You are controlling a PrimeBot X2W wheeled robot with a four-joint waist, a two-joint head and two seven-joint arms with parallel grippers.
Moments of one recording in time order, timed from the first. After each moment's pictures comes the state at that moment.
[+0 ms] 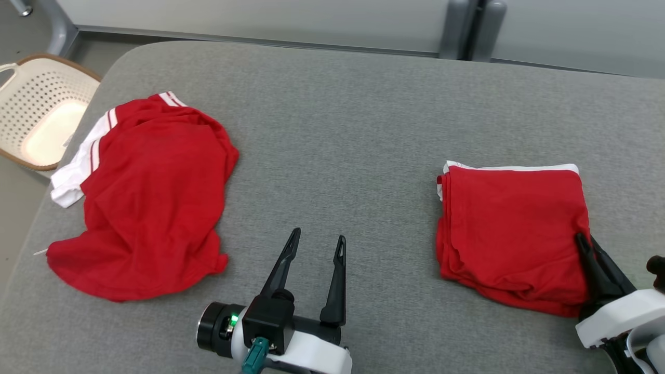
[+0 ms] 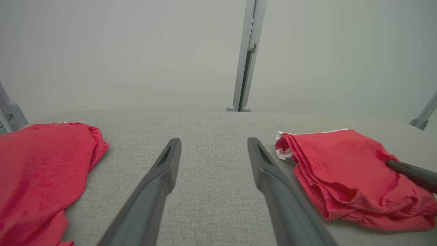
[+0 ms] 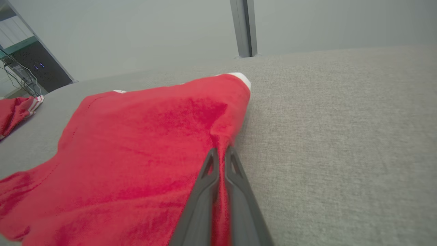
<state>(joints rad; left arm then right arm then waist) -0.14 0.05 -0.63 0.08 -0.32 0.35 -0.26 -0.23 -0.48 0.40 0.50 0.72 0.13 -0.26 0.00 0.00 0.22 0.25</state>
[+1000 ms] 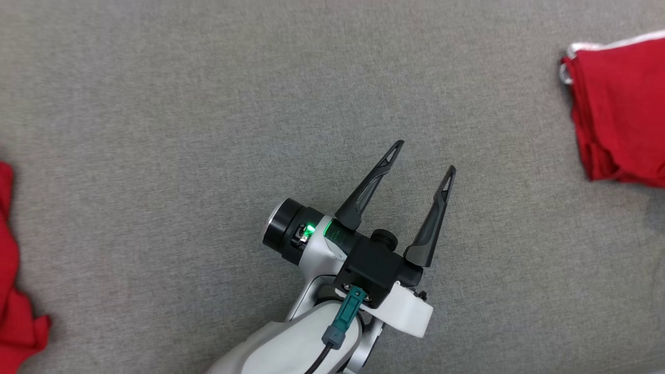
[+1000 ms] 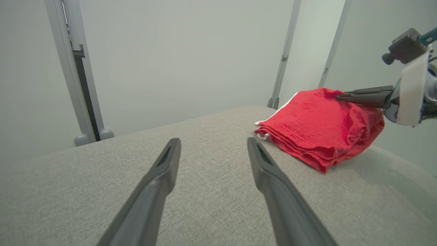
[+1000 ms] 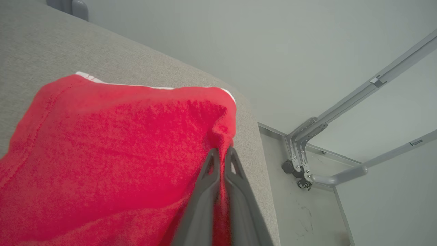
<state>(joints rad) -0.57 0.05 -0.93 0.12 -0.31 0.43 -0.26 -0.63 -0.88 0.51 0.64 0.57 0.13 -0.26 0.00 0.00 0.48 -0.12</state>
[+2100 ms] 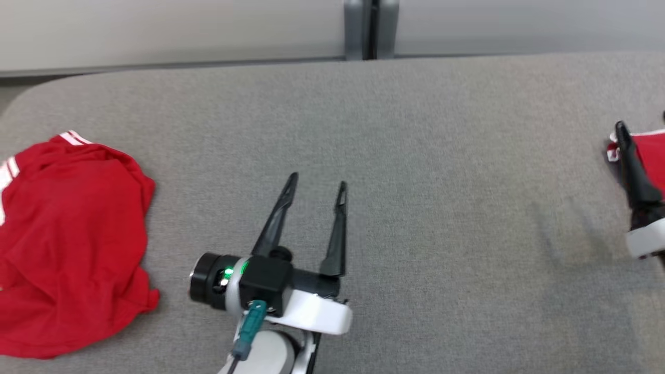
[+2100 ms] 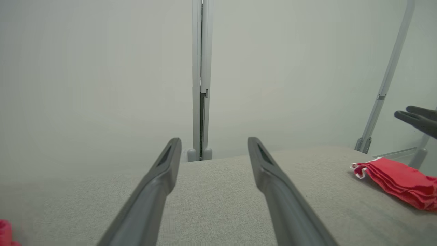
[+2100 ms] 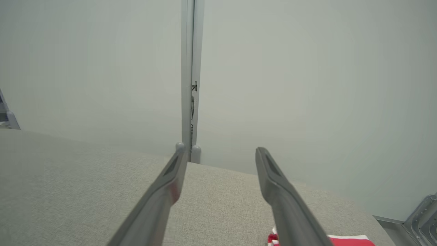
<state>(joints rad) -0.29 0.05 -0.63 0.06 -0.28 0.38 -0.26 -0.44 -0.61 0.31 0.39 0.52 0.13 -0.26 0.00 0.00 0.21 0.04</state>
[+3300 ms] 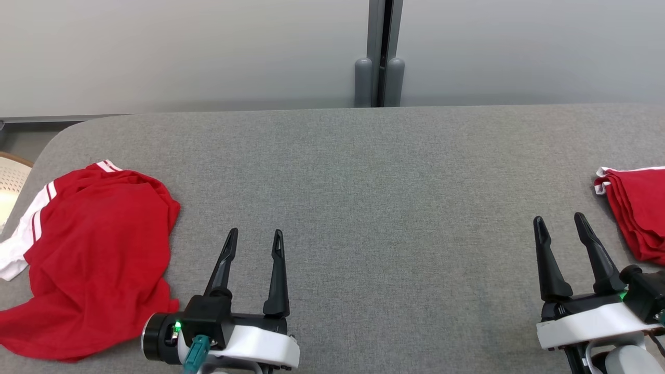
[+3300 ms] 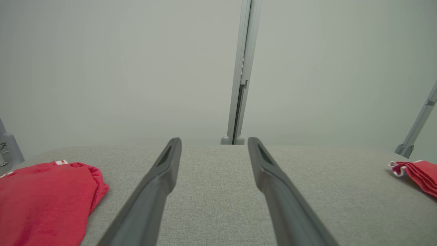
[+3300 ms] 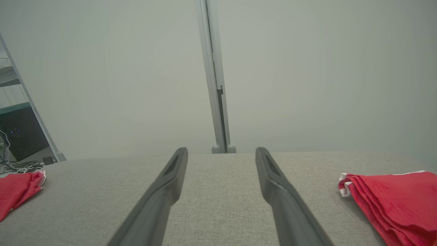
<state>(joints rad) -0.07 0.05 -0.40 0.07 -0.27 0.28 -0.26 -0.10 -0.21 0.13 0.21 0.34 0.13 -0.26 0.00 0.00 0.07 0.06</state>
